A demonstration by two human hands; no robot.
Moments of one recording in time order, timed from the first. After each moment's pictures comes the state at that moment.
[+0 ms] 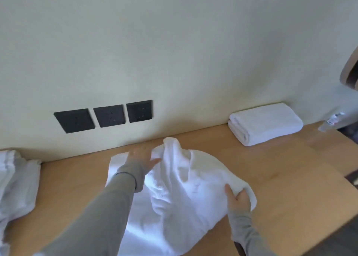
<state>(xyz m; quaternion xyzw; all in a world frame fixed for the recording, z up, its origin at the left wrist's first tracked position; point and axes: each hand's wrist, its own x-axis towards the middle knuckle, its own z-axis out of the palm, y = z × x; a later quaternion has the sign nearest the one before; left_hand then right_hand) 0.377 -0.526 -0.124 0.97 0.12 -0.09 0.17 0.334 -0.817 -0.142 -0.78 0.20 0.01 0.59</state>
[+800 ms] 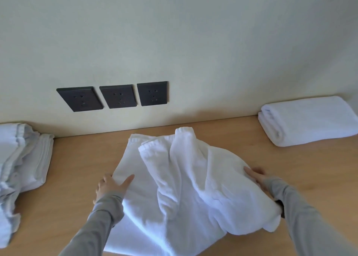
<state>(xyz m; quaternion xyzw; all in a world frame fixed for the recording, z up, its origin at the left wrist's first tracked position) 0.292 -0.500 -0.236 0.75 0.56 -0.07 0.34 0.510 -0.885 -0.191 -0.89 0.13 0.34 0.28</state>
